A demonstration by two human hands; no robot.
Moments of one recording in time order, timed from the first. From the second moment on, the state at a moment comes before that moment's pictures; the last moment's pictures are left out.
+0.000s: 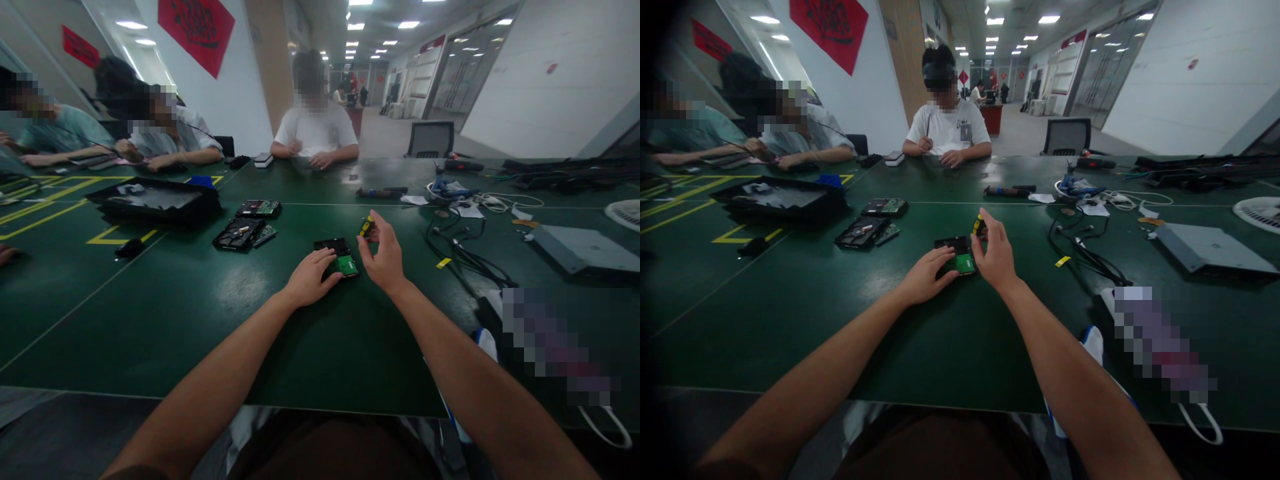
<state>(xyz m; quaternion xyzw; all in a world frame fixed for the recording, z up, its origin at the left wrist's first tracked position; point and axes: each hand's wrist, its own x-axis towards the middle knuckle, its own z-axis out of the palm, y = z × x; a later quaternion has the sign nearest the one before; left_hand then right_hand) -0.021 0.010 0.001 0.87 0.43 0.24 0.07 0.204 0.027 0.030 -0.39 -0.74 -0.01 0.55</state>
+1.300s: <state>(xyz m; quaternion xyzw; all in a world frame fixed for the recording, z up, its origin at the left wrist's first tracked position) -0.022 0.009 0.000 0.85 0.43 0.27 0.11 0.201 0.022 0.037 -0.40 -0.74 -0.02 0.54</state>
